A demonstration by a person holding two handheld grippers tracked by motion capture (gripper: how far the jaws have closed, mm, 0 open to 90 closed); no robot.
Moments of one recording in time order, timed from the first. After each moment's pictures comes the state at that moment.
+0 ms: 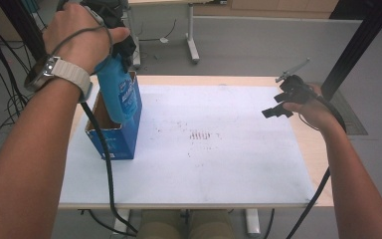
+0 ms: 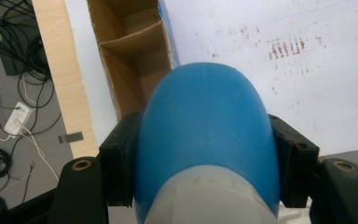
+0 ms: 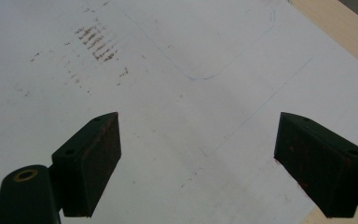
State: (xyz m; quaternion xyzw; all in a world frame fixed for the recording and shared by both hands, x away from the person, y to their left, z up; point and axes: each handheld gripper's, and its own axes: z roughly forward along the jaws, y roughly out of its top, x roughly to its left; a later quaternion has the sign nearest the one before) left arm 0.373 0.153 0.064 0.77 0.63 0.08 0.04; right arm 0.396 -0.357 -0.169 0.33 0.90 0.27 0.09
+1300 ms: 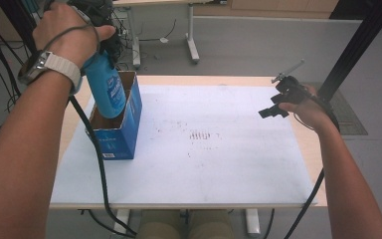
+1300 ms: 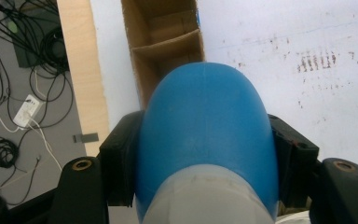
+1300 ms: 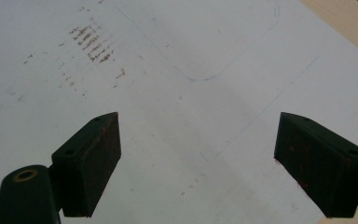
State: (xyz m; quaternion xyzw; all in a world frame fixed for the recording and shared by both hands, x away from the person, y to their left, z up) left arm 0.395 0.181 0.052 0.76 0.65 0.09 0.03; right arm 0.407 -0.352 -0.179 0.34 0.90 0.27 0.09
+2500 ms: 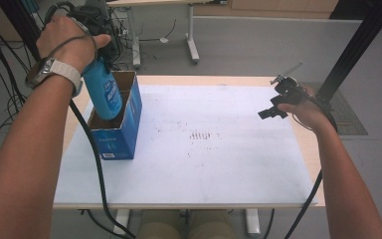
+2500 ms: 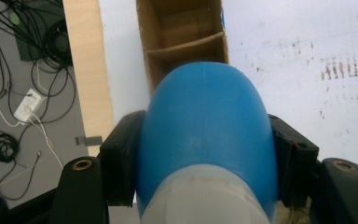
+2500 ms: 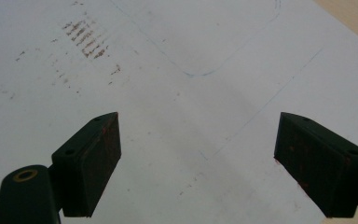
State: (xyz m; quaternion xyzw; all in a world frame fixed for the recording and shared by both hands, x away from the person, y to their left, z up) left arm 0.417 0.198 0.021 0.75 0.66 0.09 0.02; right arm 0.412 -0.352 -0.187 0.34 0.90 0.26 0.08
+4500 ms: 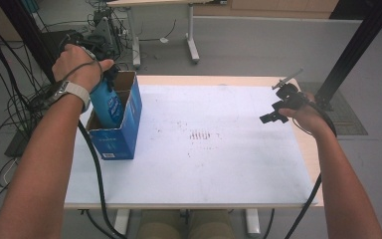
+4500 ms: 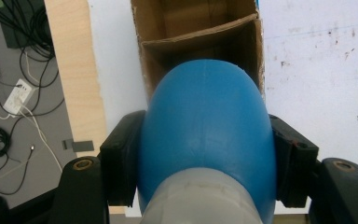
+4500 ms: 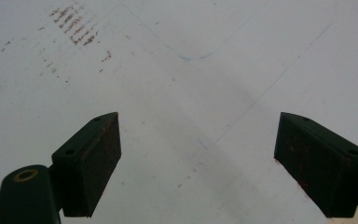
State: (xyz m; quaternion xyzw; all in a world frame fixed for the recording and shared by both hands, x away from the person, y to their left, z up) left arm 0.444 0.213 -0.049 0.75 0.66 0.07 0.00; right arm 0.414 -0.361 -0.206 0.36 0.89 0.26 0.07
